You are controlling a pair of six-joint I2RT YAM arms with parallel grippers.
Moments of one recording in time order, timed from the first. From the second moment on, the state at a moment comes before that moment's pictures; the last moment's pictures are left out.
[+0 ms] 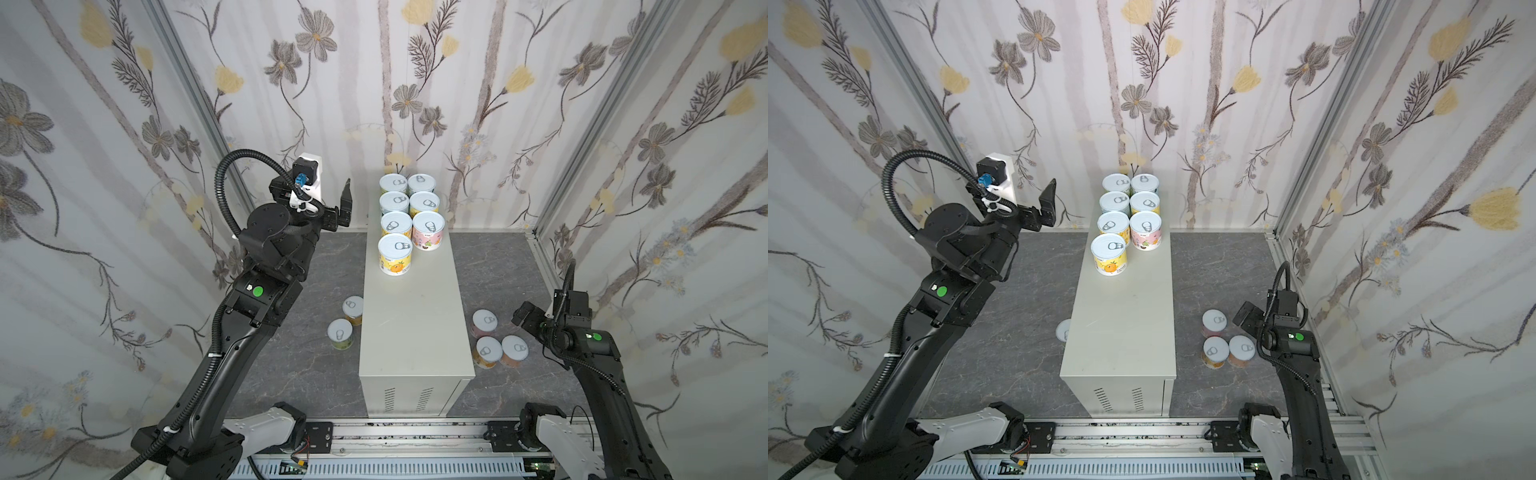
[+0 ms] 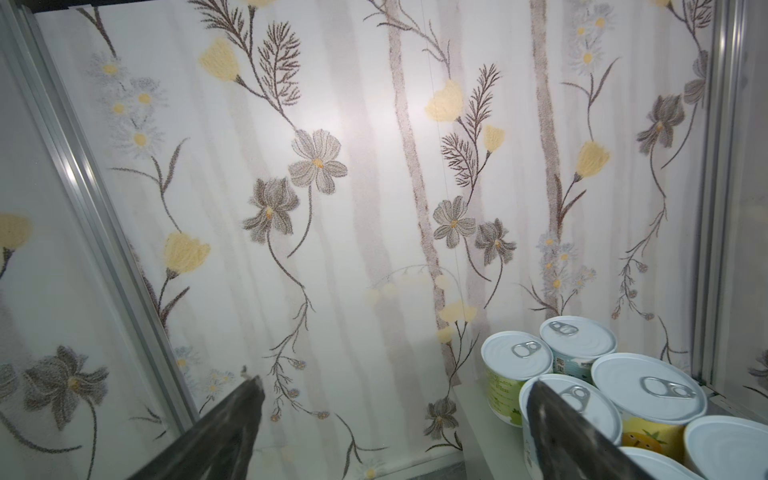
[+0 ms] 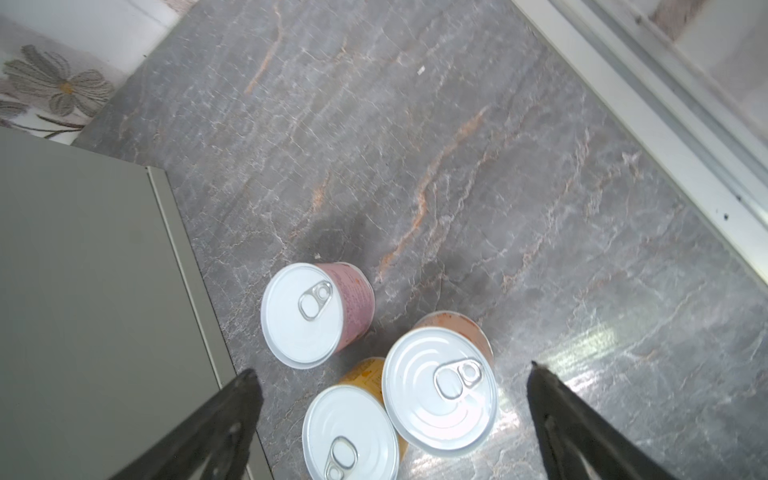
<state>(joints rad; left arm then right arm) -0.45 1.20 1.57 -0.16 -0.24 0.22 -0.10 0.86 0.78 -0.87 -0.02 0.57</state>
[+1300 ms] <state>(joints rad) -0.31 1.25 1.53 -0.15 -0.01 0.18 0.03 1.17 0.64 -0.79 0.01 0.70</state>
